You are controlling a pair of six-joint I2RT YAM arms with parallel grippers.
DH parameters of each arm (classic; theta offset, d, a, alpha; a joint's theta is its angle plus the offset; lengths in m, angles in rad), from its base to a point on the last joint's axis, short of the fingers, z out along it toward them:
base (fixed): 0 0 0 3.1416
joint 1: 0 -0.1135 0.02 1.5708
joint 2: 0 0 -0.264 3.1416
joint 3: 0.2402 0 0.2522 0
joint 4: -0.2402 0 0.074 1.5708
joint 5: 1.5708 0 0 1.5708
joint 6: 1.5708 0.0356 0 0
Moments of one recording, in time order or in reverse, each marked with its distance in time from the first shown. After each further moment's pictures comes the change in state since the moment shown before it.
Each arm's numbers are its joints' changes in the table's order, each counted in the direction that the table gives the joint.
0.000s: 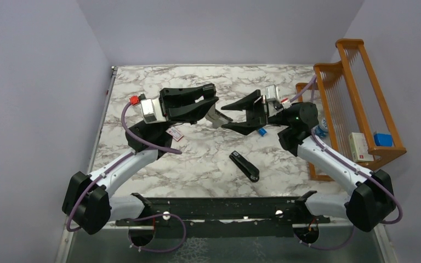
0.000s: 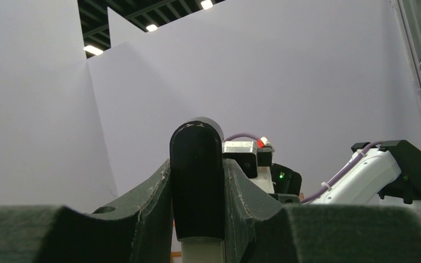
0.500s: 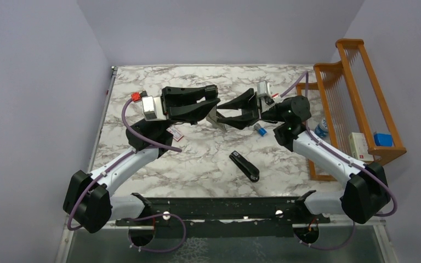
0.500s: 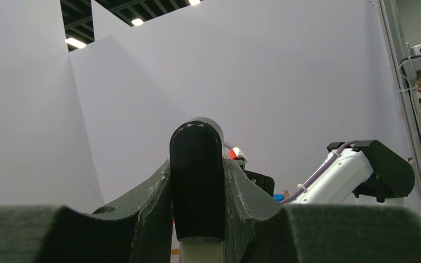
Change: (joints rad) left arm 0.000 0.016 0.030 0.001 0.039 -0.064; right arm -0.022 0.072 0.039 -0.060 -0.002 -0.073
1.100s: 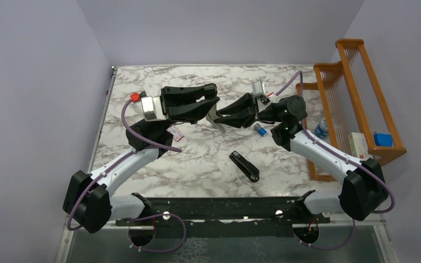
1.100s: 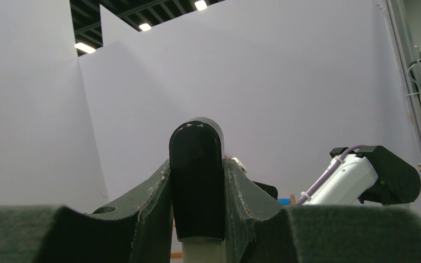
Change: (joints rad) left arm 0.001 0.000 0.002 0.000 -0.011 0.016; right arm -0.021 0.037 0.008 0.002 -0.019 0.043
